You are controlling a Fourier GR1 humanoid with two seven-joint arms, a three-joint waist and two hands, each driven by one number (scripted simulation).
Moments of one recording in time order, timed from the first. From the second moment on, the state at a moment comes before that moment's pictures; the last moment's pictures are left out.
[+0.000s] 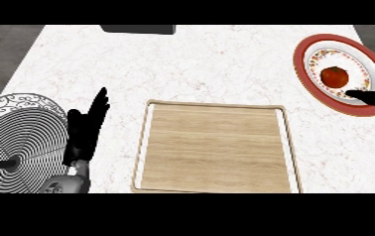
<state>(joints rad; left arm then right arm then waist) -0.07 0.10 -0.03 -1.46 -0.09 0.12 0.22 -0.75 -0.65 -0.79 -0.18 0.50 0.03 -0.60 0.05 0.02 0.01</state>
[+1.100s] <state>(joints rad) -0.05 0.10 -0.03 -1.47 -0.09 0.11 0.22 -0.63 -0.74 -0.81 -0.16 0.45 0.00 -0.63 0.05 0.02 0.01</state>
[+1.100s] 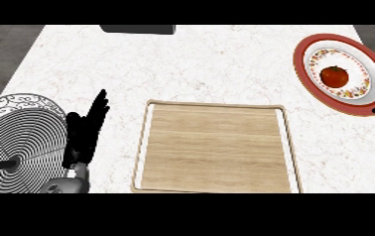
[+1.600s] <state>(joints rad) -0.05 0.09 -0.02 -1.48 -0.09 0.12 0.21 -0.58 -0.79 -0.84 -0.16 0.42 -0.02 -0.63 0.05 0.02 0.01</state>
